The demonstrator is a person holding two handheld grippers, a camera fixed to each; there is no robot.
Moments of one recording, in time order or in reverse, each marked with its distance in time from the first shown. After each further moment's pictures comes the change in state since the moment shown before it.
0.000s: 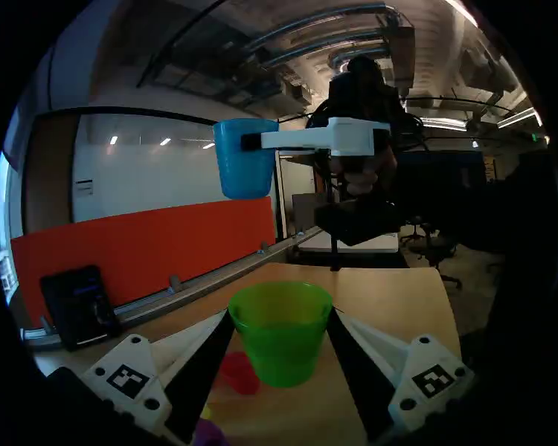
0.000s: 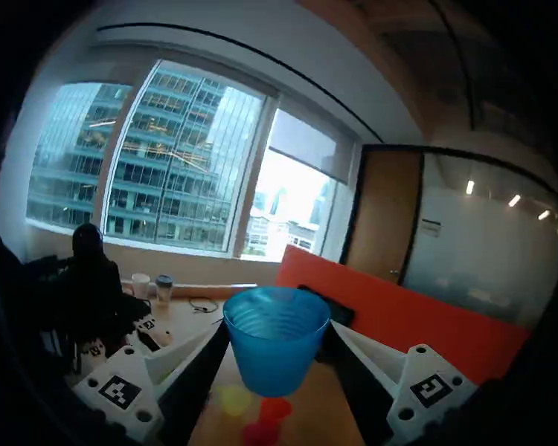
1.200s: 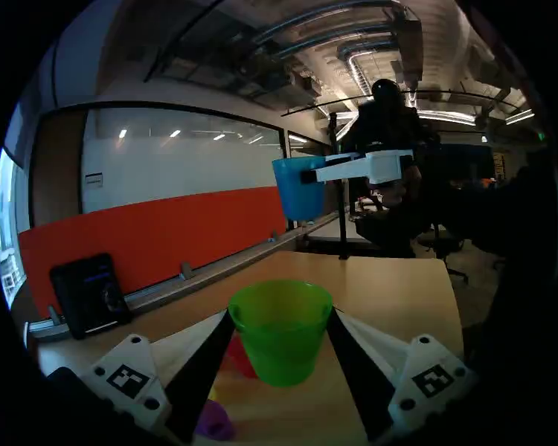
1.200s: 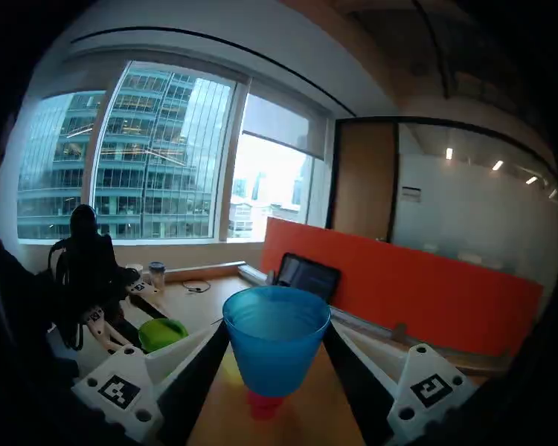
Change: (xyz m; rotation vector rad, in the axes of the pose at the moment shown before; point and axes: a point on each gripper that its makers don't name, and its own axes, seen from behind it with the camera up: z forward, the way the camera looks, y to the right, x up) left arm -0.021 -0.002 -0.026 0.050 -0.050 -0.005; right arm -0.070 0.015 -0.054 -0.079 -0.075 0.085
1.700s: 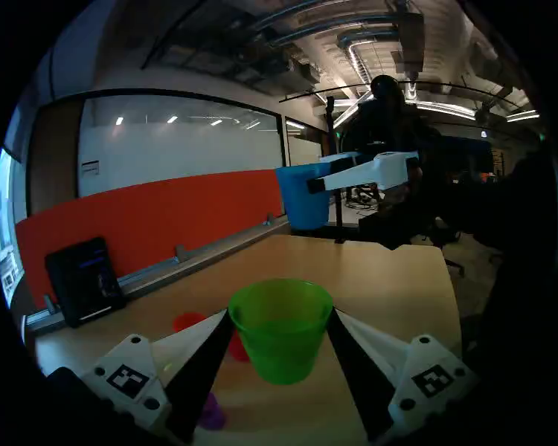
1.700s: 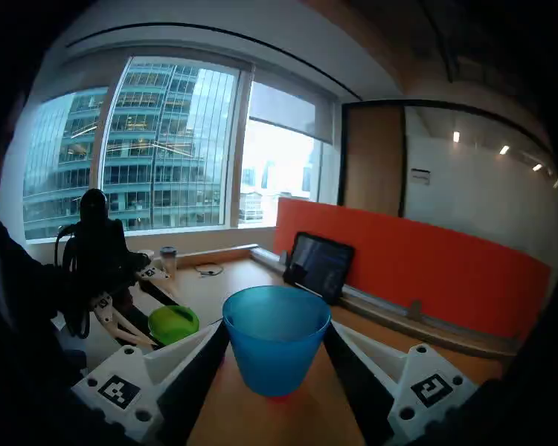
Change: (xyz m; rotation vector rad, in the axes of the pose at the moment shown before) left arm -0.031 0.009 0.001 -0.016 -0.069 -0.011; right arm -0.050 -0.013 -0.004 0.059 -0.067 0.028
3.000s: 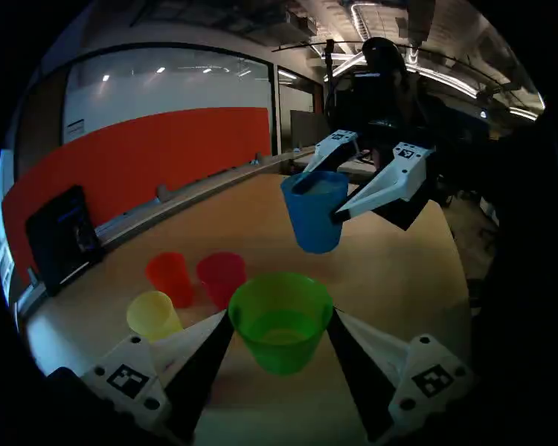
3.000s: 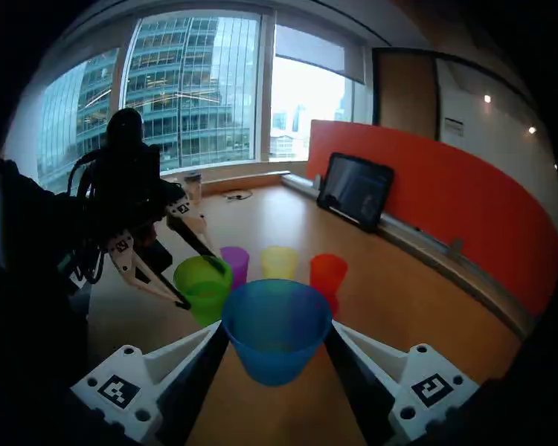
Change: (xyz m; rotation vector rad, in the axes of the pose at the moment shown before) left arm -0.095 0.006 0.036 -0.071 -0.254 -0.021; right arm -0.142 -0.016 0.018 0.155 -0.286 -0.009
